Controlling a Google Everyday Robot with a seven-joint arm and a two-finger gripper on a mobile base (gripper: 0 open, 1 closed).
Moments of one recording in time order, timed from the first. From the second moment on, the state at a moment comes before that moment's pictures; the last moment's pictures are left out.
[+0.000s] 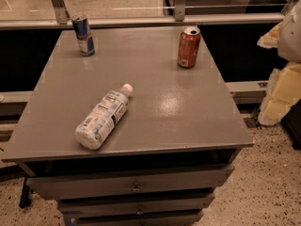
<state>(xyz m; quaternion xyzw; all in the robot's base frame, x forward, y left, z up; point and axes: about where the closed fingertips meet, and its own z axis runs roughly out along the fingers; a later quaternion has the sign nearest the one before) 0.438 -0.217 0.977 -0.60 0.78 -0.04 0.16</state>
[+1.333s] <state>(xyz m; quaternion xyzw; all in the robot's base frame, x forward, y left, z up) 0.488 -0.056 0.977 -0.75 0.59 0.02 0.31</state>
